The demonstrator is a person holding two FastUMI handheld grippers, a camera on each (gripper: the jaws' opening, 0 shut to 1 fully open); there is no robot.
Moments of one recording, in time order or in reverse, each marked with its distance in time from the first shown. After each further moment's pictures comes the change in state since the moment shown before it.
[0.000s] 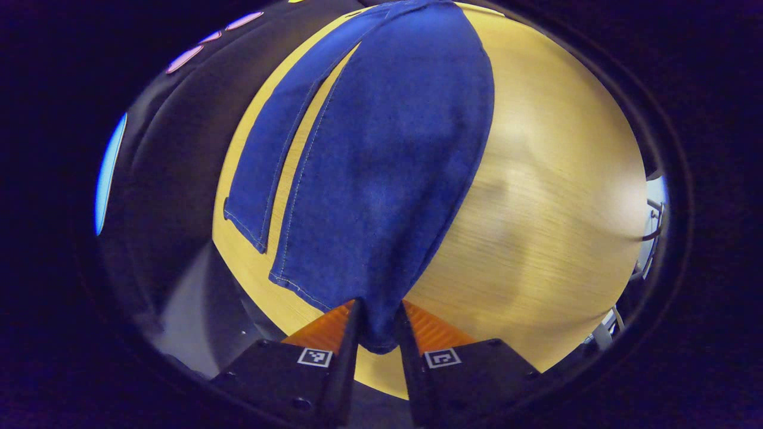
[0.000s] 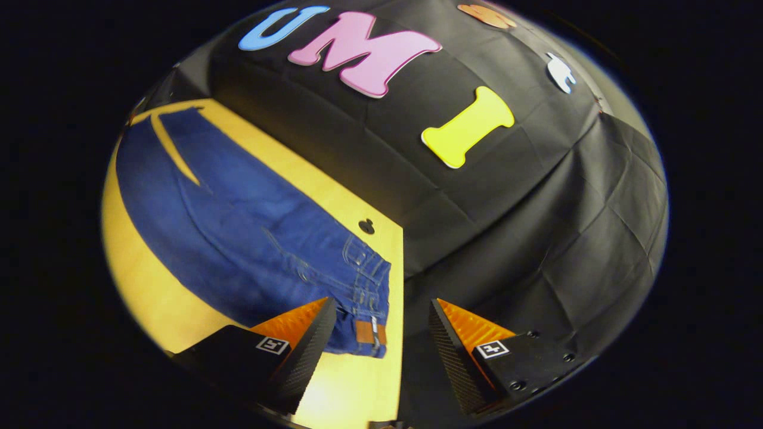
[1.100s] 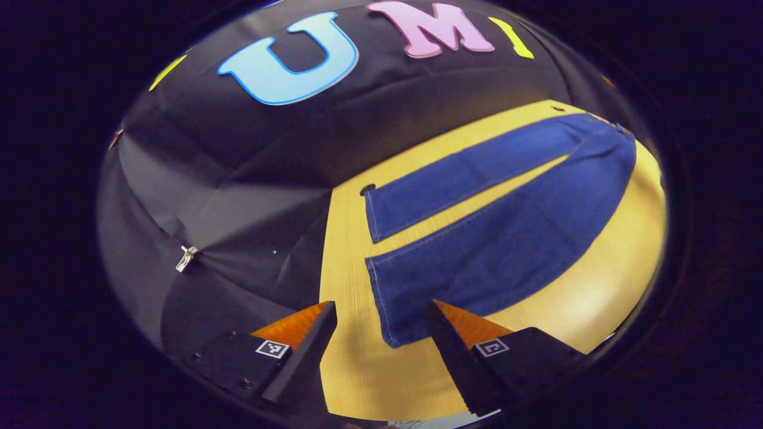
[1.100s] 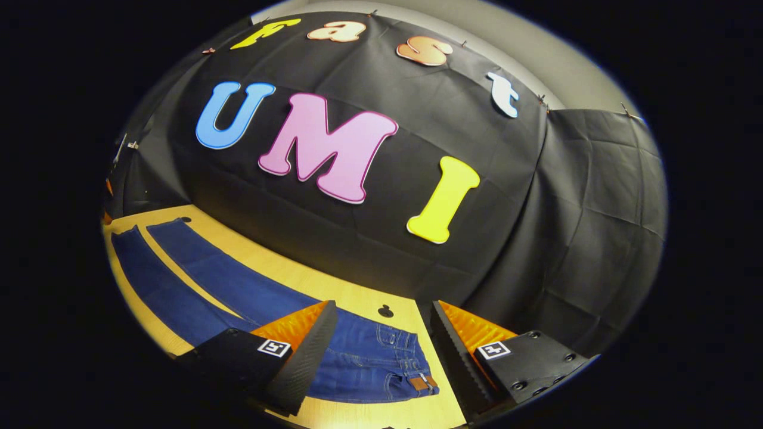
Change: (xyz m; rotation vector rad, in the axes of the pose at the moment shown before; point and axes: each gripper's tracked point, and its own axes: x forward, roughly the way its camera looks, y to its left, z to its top) left arm -0.068 0.055 -0.018 -0.733 -0.195 0.378; right arm -0.075 0.022 0.172 0.370 -0.334 -0.056
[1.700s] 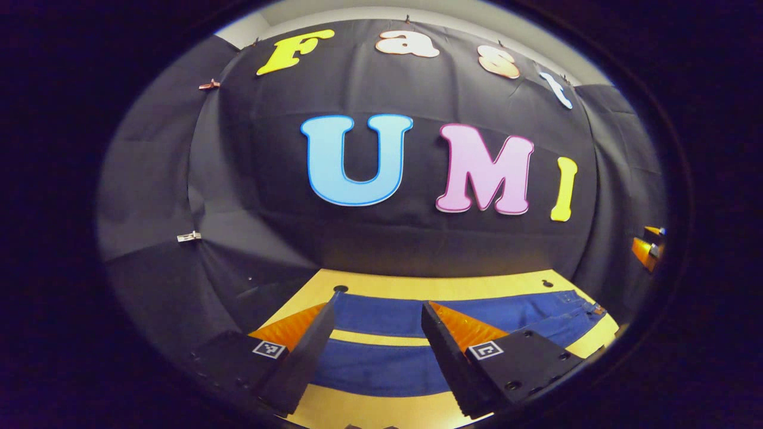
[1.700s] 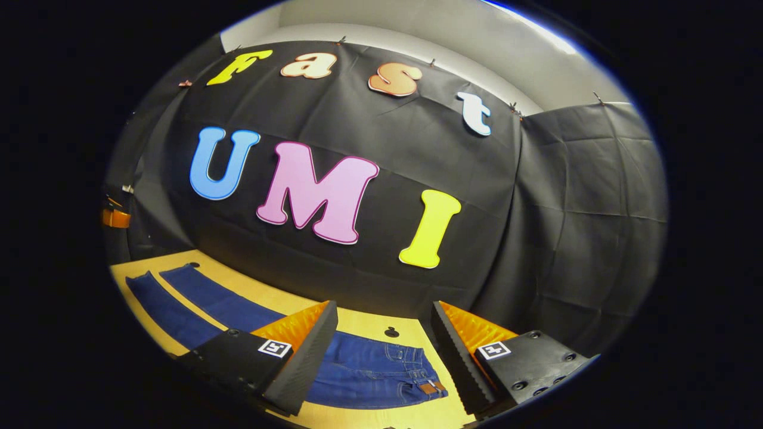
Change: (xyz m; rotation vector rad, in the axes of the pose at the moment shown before) left arm -0.150 -0.012 0.176 -0.665 -0.475 0.083; right arm -0.056 -0.016 0.069 0.112 -0.159 -0.023
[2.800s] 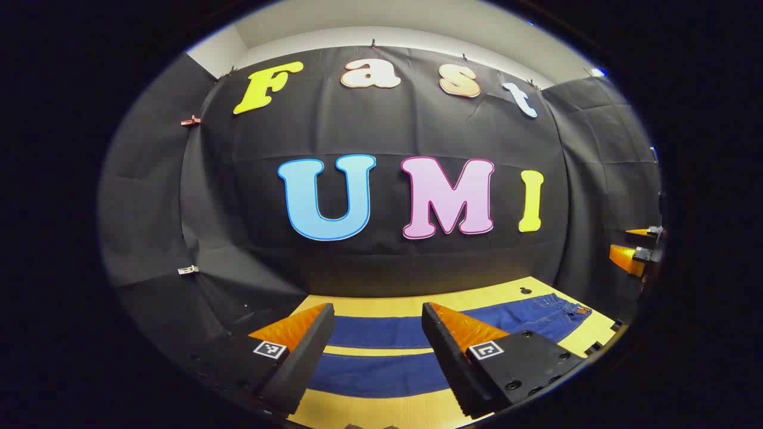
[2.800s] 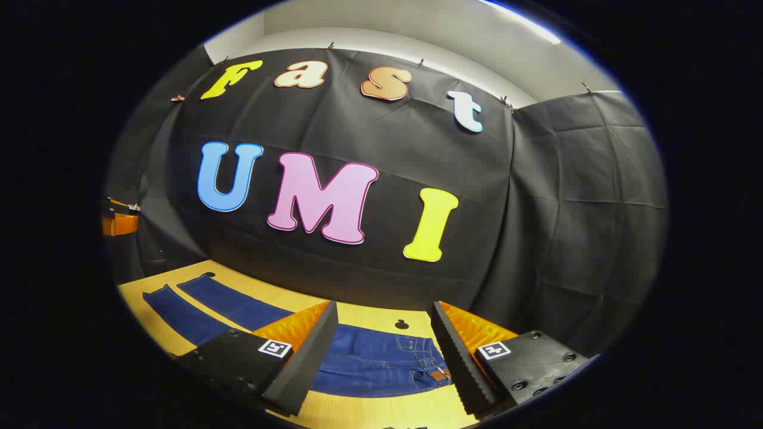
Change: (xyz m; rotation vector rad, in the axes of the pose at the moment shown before) left arm -0.088 -0.083 0.070 0.036 -0.189 -0.103; right arm -0.053 0.001 0.019 0.098 0.008 0.012
